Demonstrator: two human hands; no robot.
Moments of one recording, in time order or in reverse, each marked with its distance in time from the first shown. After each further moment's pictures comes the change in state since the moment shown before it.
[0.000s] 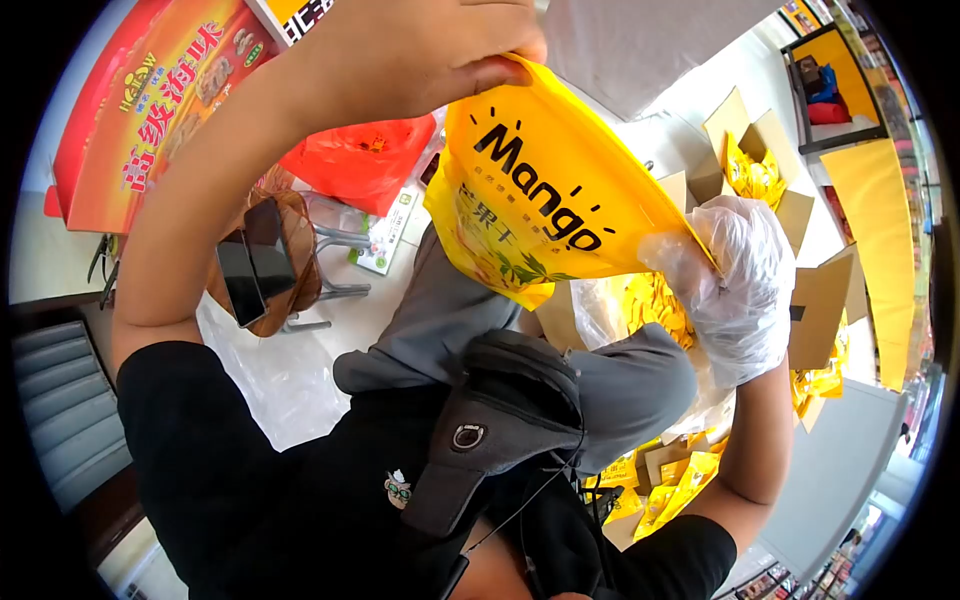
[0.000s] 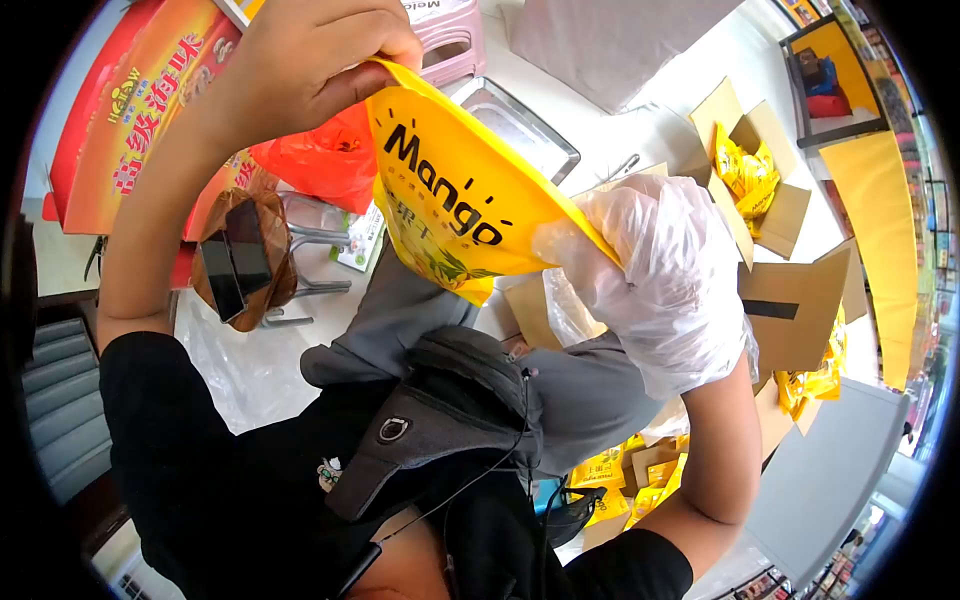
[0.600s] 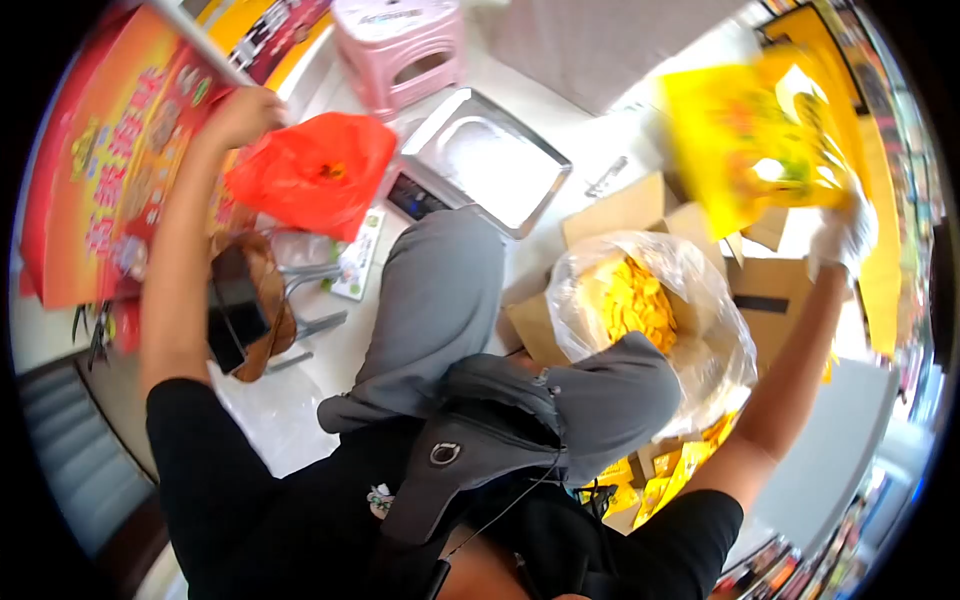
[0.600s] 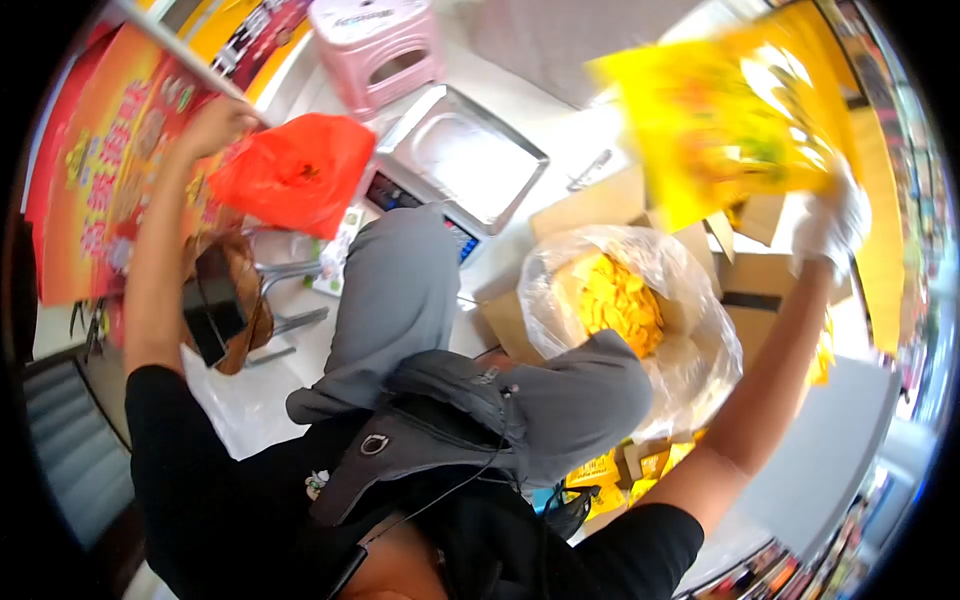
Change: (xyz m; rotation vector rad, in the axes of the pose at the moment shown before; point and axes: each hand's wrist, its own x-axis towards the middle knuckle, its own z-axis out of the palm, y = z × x) left_hand -0.240 -0.151 0.081 -0.197 -0.633 -1.148; right_hand -0.053 0.282 -0.089 -0.780 0.343 0.361
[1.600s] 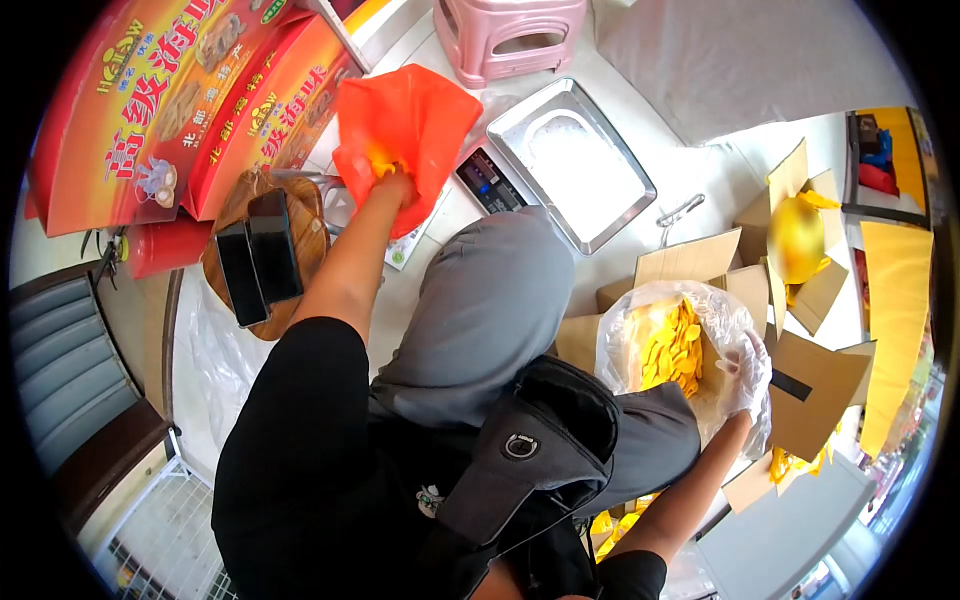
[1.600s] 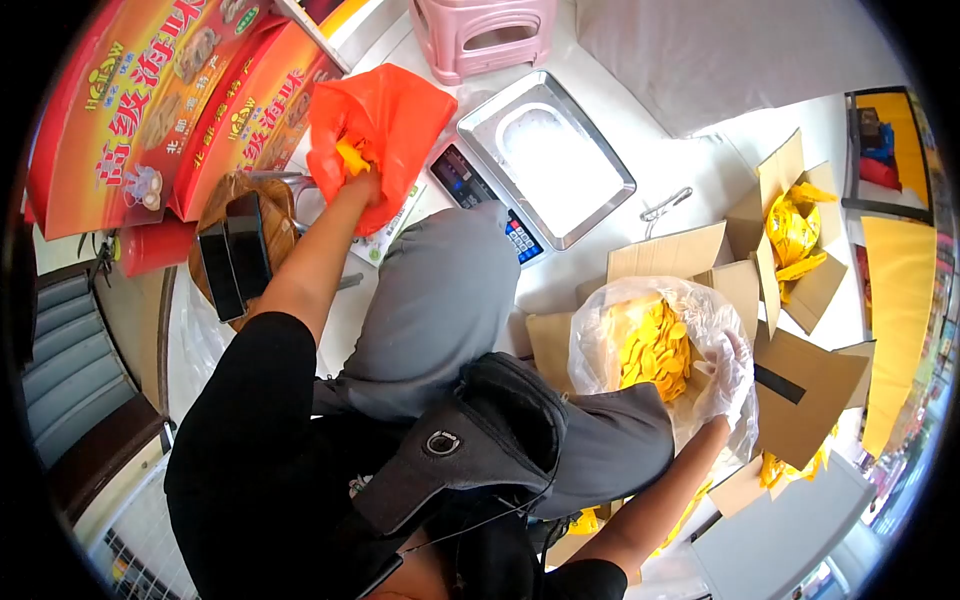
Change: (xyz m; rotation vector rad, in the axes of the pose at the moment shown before) left_hand -0.018 -0.020 0.318 0.314 -0.183 -0.359; right_hand -0.209 -0.099 0.074 0.991 -0.677 1.162
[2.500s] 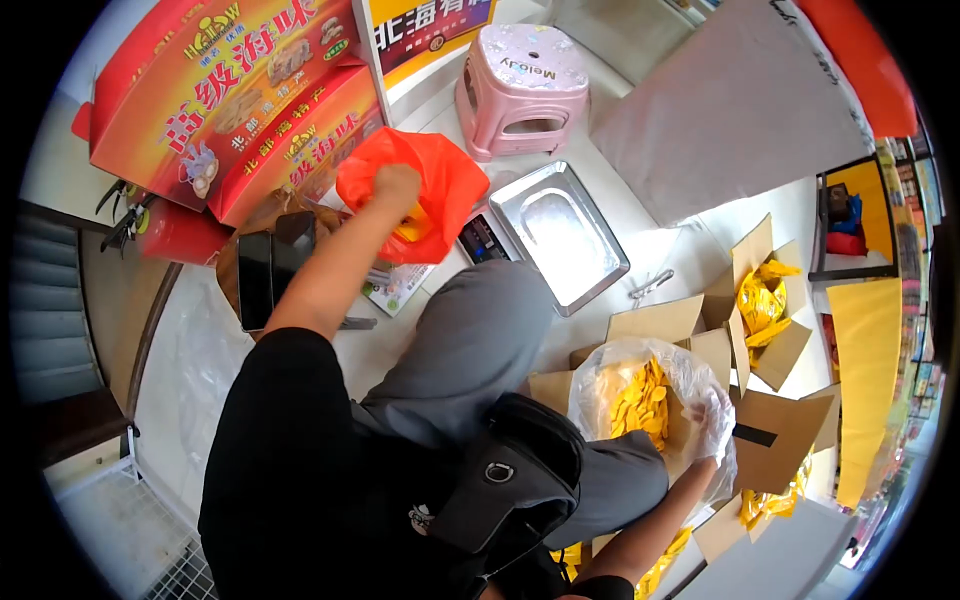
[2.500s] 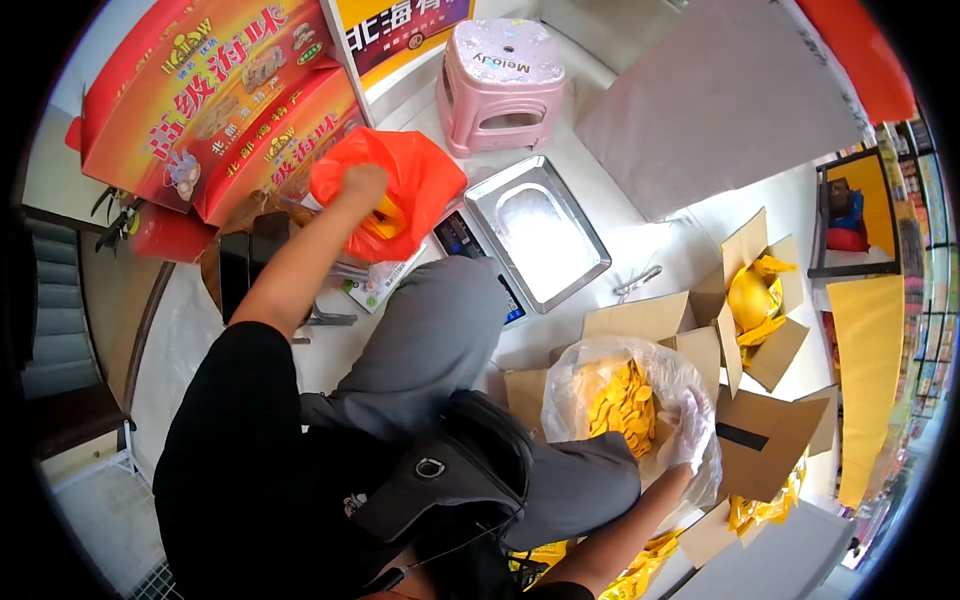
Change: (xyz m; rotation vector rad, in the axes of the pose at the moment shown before) left_hand -0.017 -0.020 -0.142 0.129 0.148 -0.115; right_hand -0.024 -0.001 -0.012 0.099 -0.039 -0.118
